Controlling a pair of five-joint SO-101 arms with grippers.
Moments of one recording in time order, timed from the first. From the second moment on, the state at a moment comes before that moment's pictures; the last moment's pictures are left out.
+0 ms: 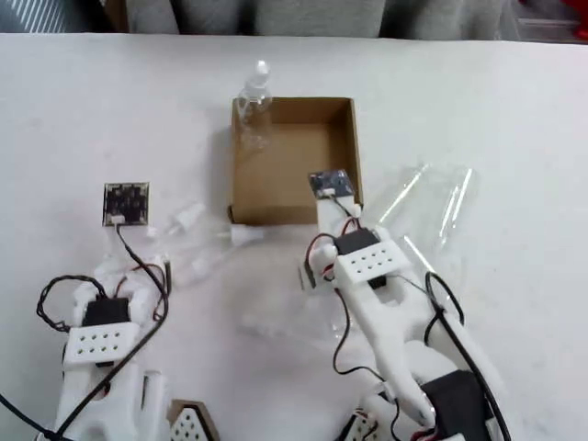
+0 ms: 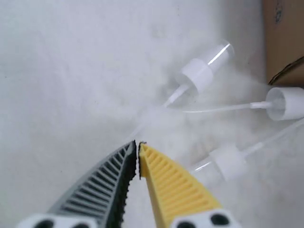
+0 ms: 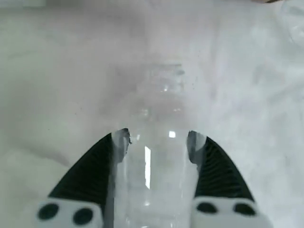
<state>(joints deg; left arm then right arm) -12.7 -54.5 81.5 36.4 -2.2 -25.9 -16.7 48.8 56.5 -9.0</state>
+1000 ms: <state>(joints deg) -12.7 -54.5 81.5 35.7 -2.2 -30.8 -36.3 39.9 79.2 9.6</state>
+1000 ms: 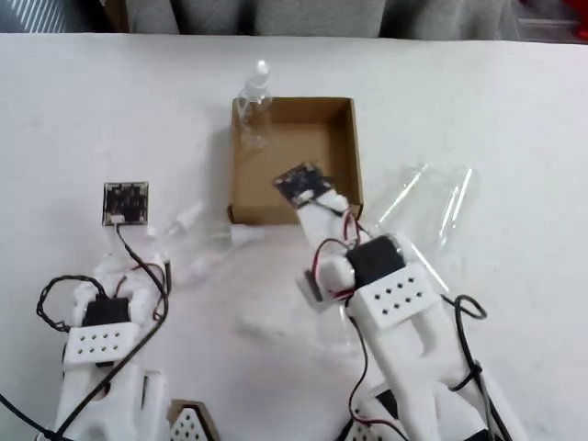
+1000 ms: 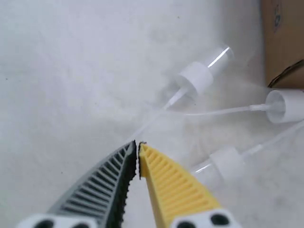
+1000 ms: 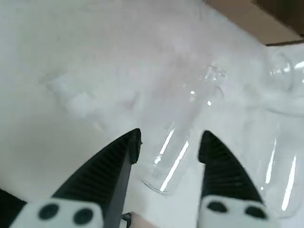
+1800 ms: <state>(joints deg) -12.7 -54.5 82.2 35.6 -2.2 -51.7 -36.4 56.6 60.0 21.1</state>
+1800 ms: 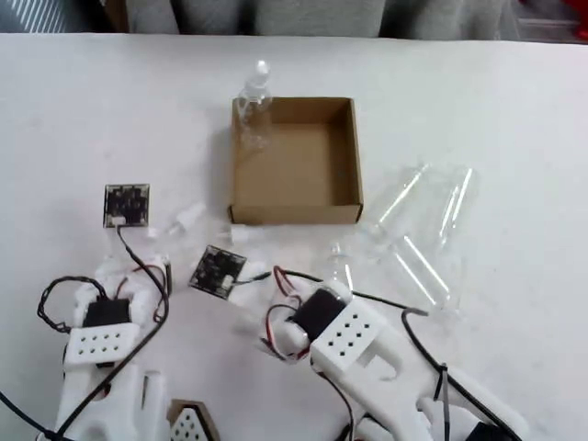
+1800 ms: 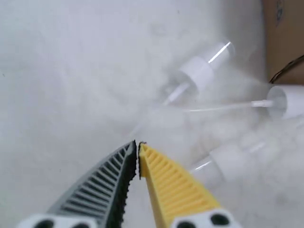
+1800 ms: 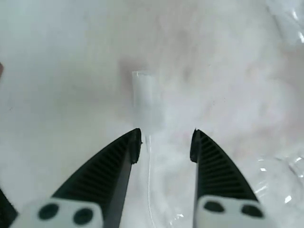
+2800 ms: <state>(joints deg) -12.7 -54.5 82.5 33.7 -2.2 -56.5 -23.4 52.5 57.4 25.9</state>
